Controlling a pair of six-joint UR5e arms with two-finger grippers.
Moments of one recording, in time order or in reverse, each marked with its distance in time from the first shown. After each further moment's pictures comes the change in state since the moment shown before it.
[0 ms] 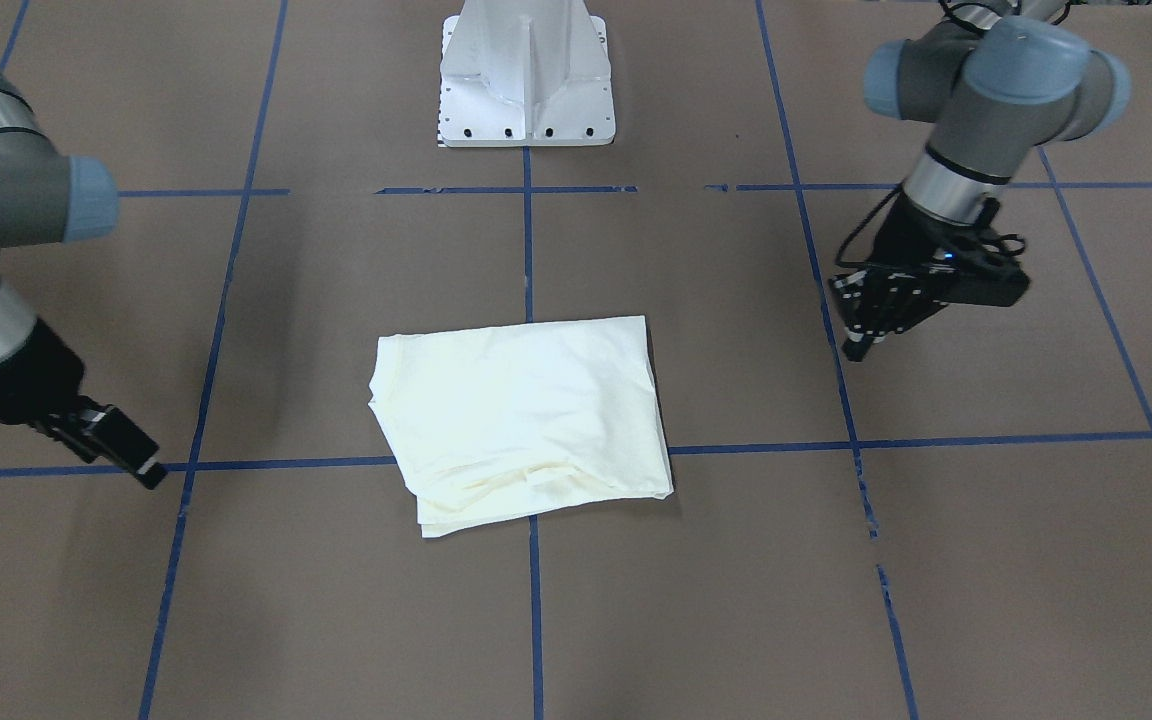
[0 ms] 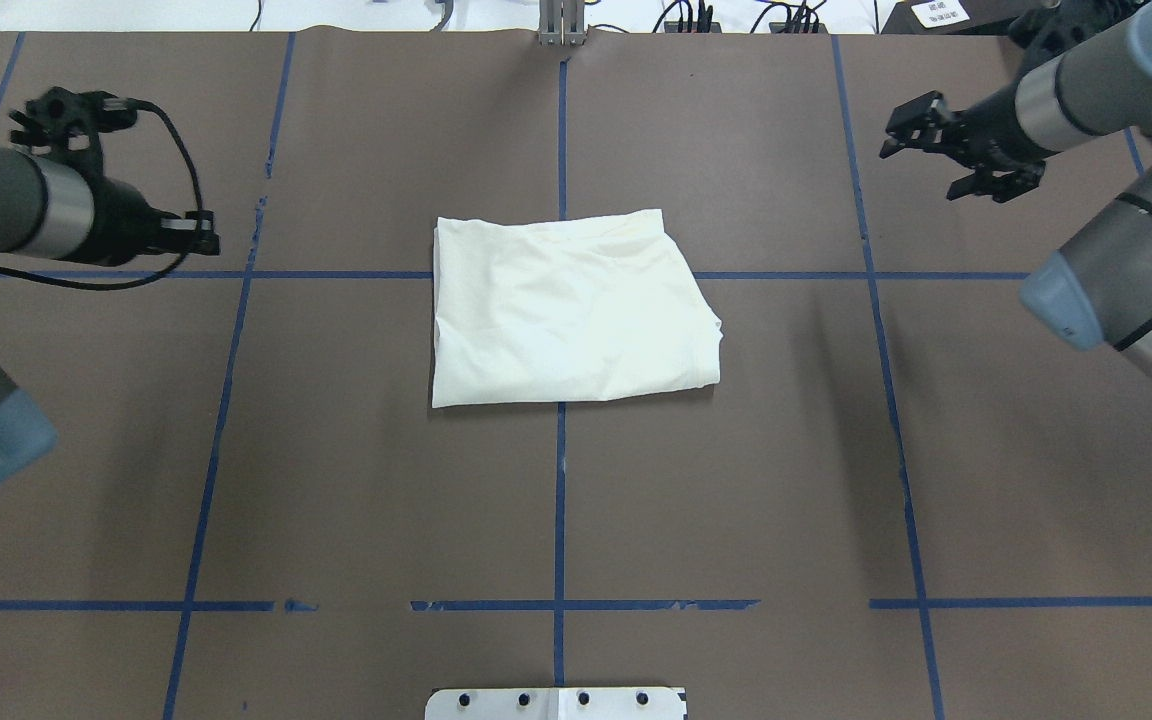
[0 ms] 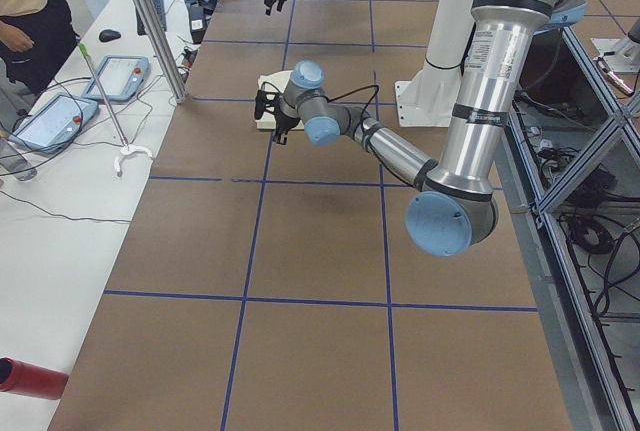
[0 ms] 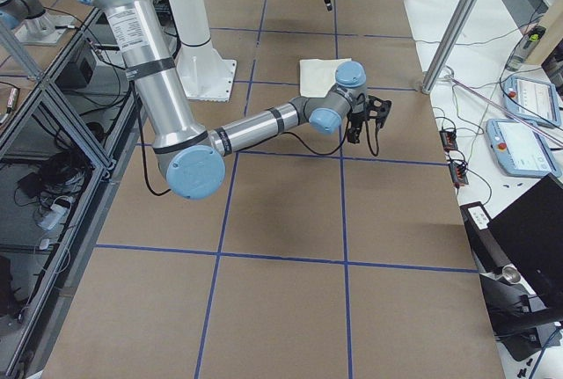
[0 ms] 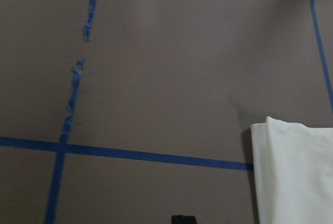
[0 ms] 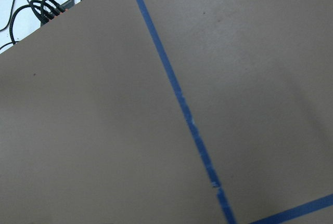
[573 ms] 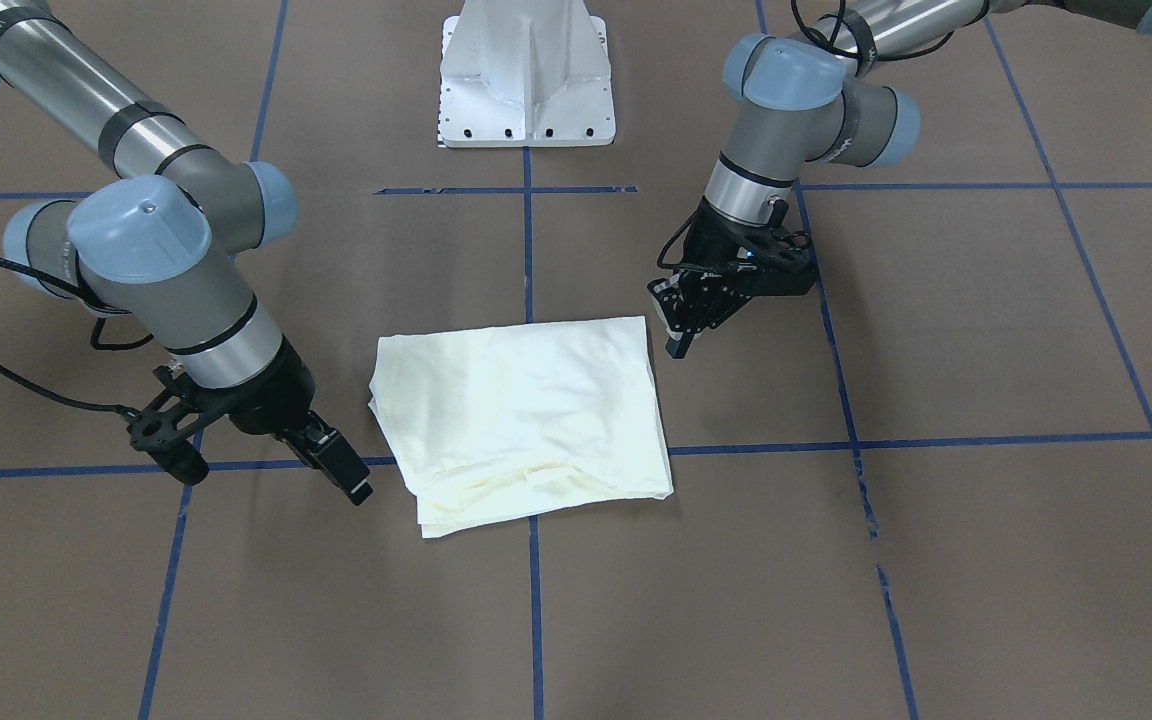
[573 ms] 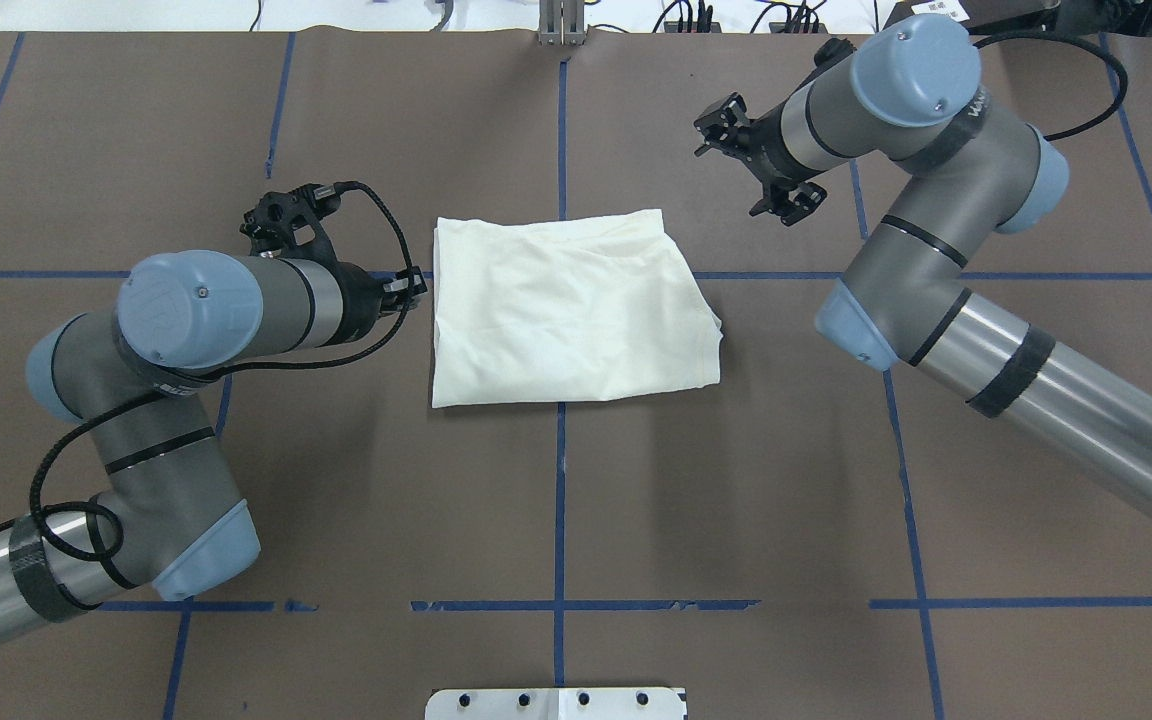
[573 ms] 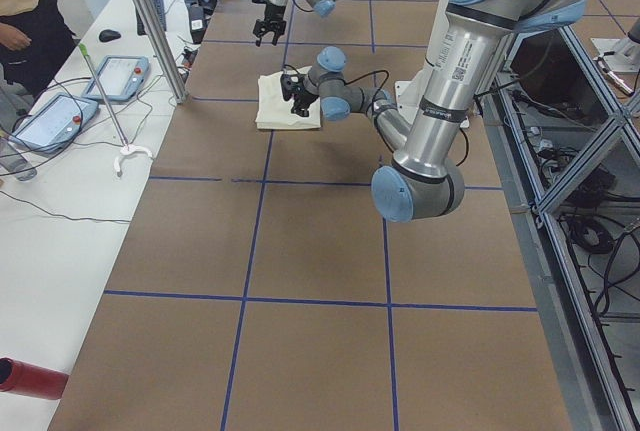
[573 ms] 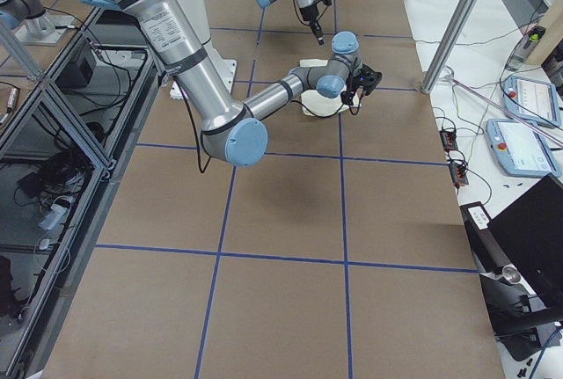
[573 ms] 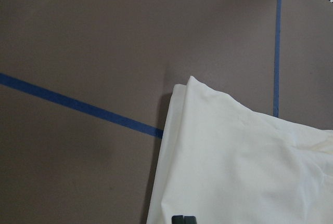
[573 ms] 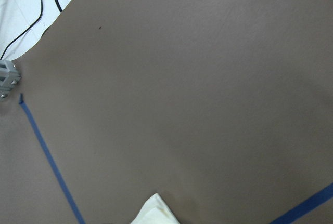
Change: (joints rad) left arm 0.353 -0.236 0.088 -0.011 0.353 -0.523; right arm -0.249 0.264 -0.106 0.001 -0.207 0.487
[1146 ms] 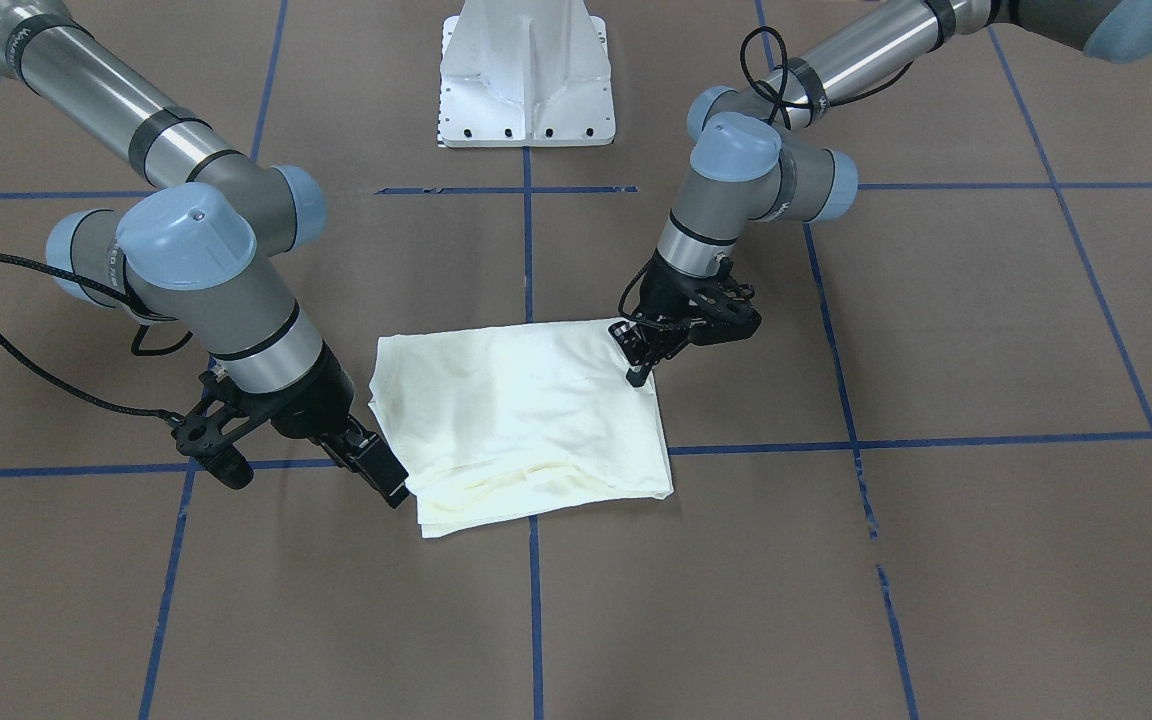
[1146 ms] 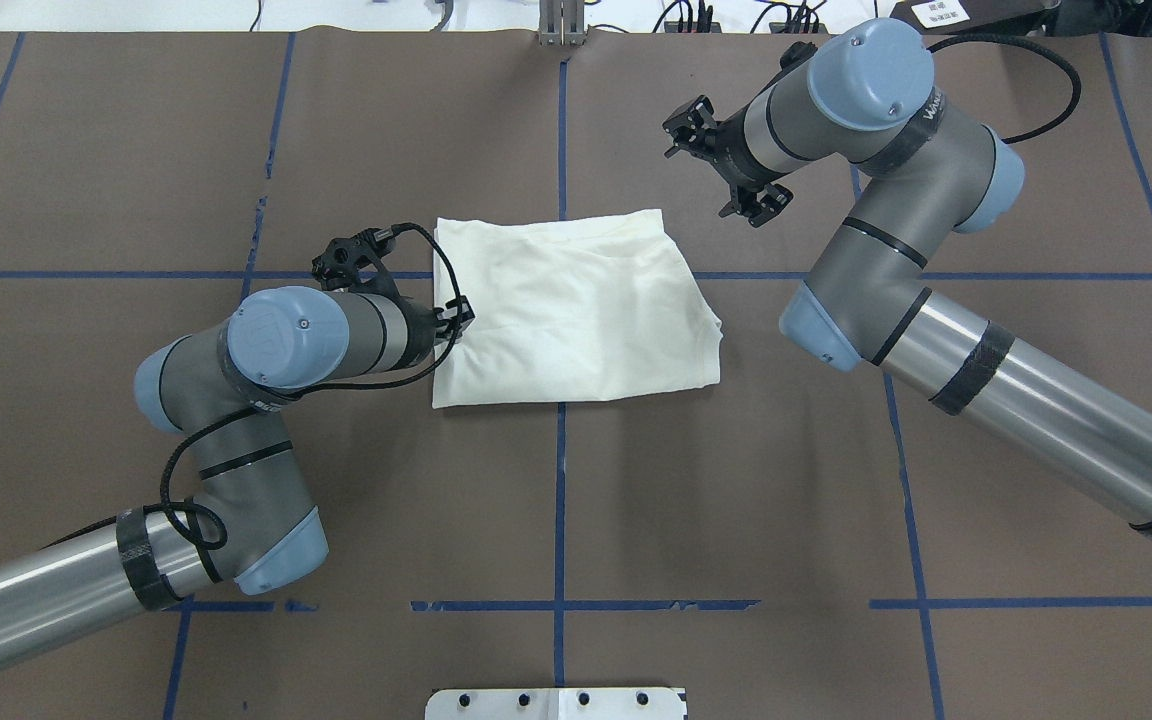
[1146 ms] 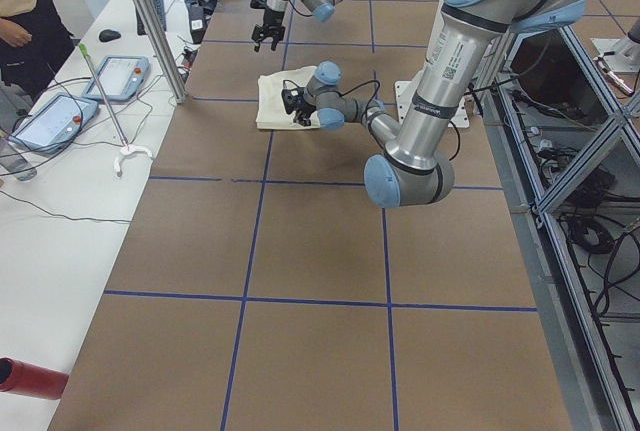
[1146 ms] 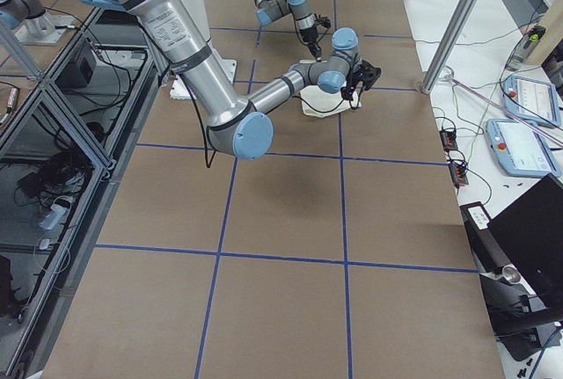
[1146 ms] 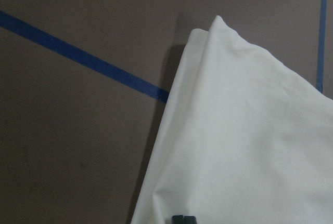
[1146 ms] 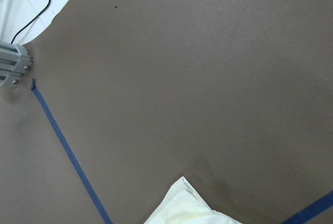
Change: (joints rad) left arm 0.069 -0.115 0.235 -0.138 0.017 -0.156; right arm -0.045 0.101 -0.083 0.011 -0.032 0.075
